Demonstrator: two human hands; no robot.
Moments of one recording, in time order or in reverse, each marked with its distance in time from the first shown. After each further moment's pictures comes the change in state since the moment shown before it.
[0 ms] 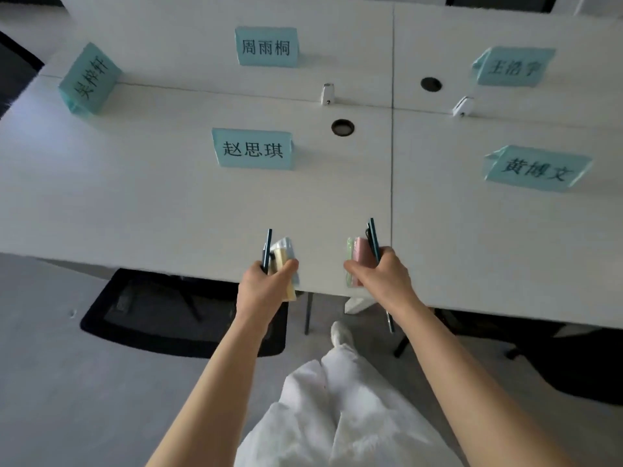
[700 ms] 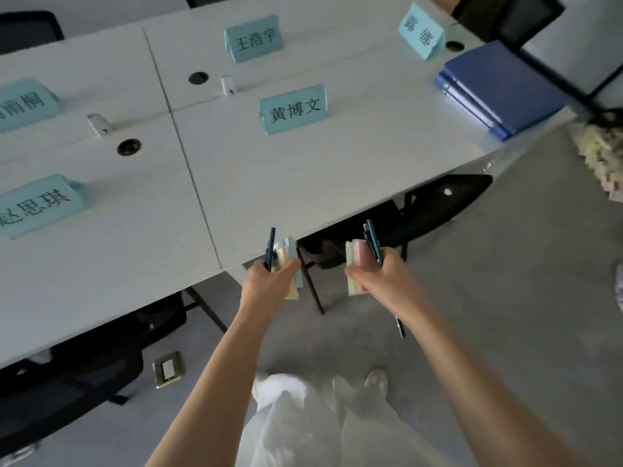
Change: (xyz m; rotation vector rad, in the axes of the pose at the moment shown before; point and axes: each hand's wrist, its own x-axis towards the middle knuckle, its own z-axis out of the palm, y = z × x) left_hand -0.202 -0.012 0.261 0.335 -0.394 0.223; right_hand -0.159 0.270 -0.218 0.345 0.331 0.192
